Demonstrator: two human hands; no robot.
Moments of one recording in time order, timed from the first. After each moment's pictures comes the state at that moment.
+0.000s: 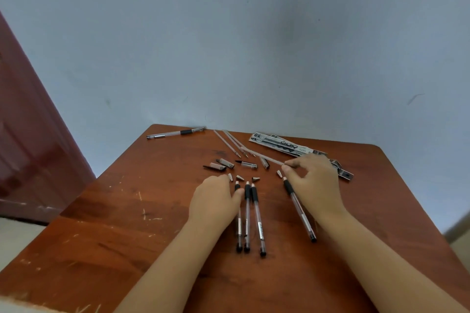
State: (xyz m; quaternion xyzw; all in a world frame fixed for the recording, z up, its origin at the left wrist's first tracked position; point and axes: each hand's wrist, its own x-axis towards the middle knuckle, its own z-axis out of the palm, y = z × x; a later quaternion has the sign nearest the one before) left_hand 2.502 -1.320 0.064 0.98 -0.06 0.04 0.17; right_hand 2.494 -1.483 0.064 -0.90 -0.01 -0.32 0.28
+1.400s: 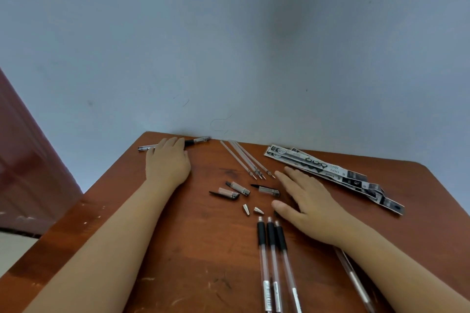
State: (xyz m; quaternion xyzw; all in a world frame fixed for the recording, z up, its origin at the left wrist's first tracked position) left_hand 2.668 -1.235 0.034 0.98 -0.02 0.14 0.10; right_hand 2.559 -1.475 0.044 -0.98 -0.11 0.06 0.12
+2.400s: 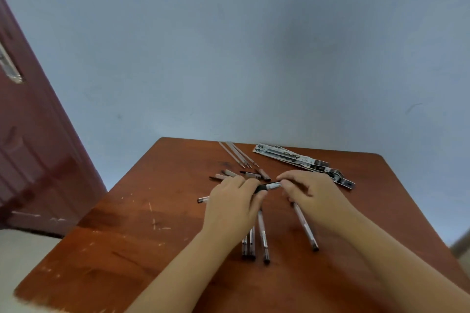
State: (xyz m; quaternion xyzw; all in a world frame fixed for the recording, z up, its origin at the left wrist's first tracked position) left_hand 2.491 -1.322 0.064 0.90 -0.26 0.29 0.19; right_hand 2.471 -1.485 0.093 -0.92 -0.16 -0.14 0.33
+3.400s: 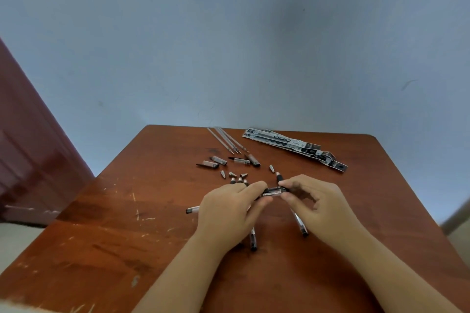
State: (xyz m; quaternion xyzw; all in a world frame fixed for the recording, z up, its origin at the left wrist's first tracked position) left_hand 2.479 -1.335 0.045 0.87 -0.34 0.30 0.21; right_hand 2.444 -1.498 0.059 -0.85 -0.17 -0.24 0.43
